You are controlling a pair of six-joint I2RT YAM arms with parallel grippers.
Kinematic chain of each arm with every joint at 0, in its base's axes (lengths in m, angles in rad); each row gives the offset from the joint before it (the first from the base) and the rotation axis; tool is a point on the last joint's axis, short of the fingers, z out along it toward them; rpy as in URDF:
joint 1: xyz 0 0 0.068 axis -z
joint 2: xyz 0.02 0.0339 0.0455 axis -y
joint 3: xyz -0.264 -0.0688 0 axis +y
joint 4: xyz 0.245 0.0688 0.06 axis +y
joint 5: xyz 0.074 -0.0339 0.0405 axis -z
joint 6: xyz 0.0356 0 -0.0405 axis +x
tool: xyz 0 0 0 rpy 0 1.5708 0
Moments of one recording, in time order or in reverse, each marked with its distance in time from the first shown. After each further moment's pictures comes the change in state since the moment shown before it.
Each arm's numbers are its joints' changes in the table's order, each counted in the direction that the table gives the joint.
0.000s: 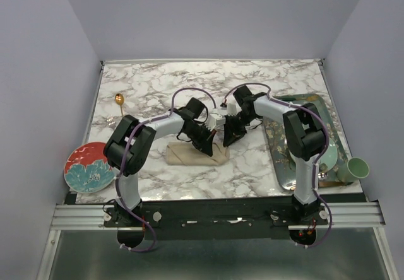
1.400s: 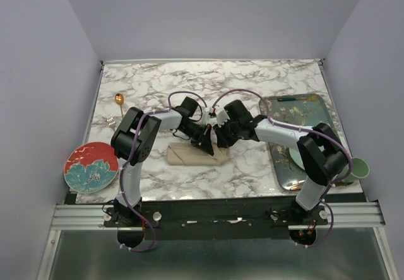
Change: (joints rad) left arm -0.100 -0.156 -0.044 -0.047 0.235 -0.258; right arm -0.218 0.337 0.374 -0.512 0.335 -0.113
